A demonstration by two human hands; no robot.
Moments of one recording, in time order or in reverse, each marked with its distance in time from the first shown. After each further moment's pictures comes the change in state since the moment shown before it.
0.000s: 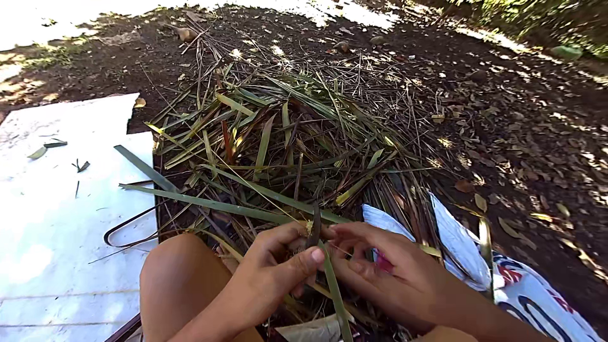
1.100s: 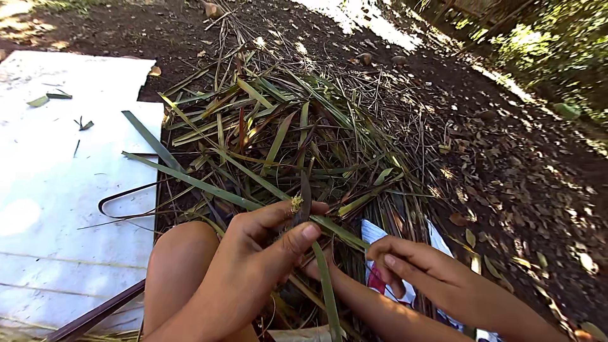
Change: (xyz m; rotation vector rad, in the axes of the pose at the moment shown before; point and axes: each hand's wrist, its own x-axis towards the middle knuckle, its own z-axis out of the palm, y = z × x) left_hand -0.019 0.025 -0.027 0.055 0.313 0.157; right_hand 0.015 0.013 -0.032 0.169 -0.357 0.287
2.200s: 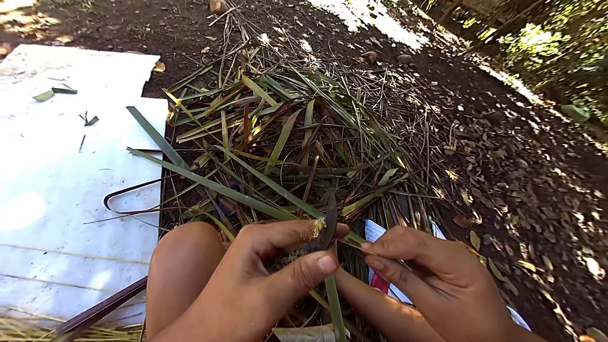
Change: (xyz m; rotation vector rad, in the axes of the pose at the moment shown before) left_hand -0.010 0.006 -0.008 -0.018 -0.132 0.041; right_hand 0.041 -0.040 0.042 -0.145 0.428 -0.409
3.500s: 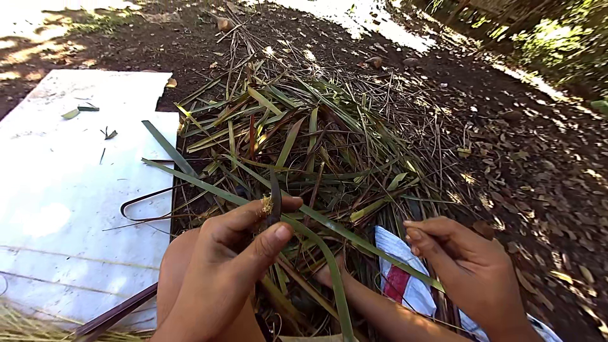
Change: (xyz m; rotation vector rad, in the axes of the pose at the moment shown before) left_hand -0.004 0.006 -0.013 0.131 0.238 0.120; right_hand -0.034 0.041 -0.029 -0.161 0.300 0.107
